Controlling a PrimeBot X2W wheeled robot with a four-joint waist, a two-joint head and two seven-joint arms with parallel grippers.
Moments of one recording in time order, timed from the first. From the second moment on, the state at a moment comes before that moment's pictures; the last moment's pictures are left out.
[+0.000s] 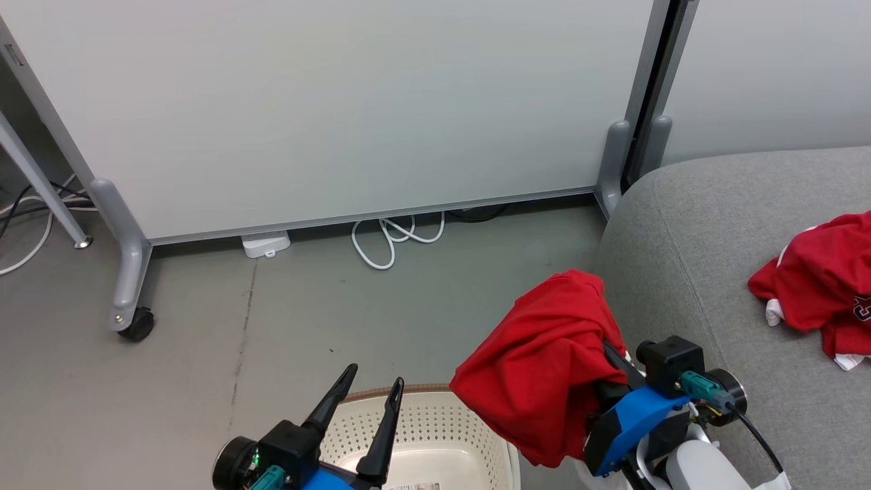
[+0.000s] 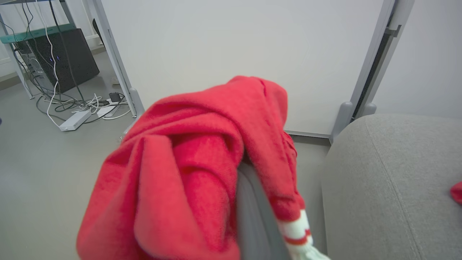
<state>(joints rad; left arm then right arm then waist) -0.07 0.18 -0.51 0.30 -0.35 -0.09 -0.26 -0.24 -0.05 0.21 0.46 0.14 0.13 -0.13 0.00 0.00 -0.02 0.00</state>
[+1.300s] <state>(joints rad) -0.08 0.11 -0.46 0.32 -0.28 -0.13 -0.26 -0.25 -0.05 0.21 0.45 0.14 0.13 -0.14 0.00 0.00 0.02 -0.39</state>
